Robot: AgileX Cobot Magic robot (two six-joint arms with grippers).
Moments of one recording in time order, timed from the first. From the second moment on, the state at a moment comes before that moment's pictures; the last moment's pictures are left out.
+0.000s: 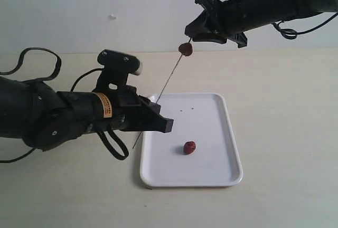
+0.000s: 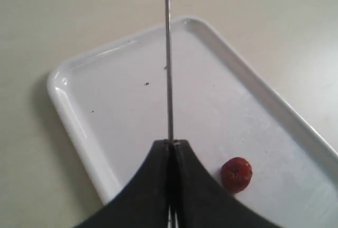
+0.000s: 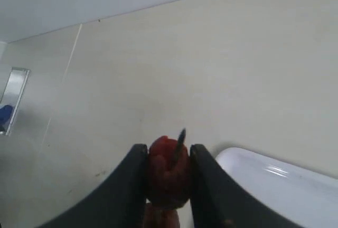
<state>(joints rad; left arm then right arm) -0.69 1.81 -0.85 0.20 -0.26 -0.37 0.01 2.12 -1.63 1.20 0.84 -0.61</state>
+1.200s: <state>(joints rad) -0.68 1.86 -0.99 0.20 -0.28 -0.33 0.01 2.12 -1.63 1.19 0.91 -0.66</state>
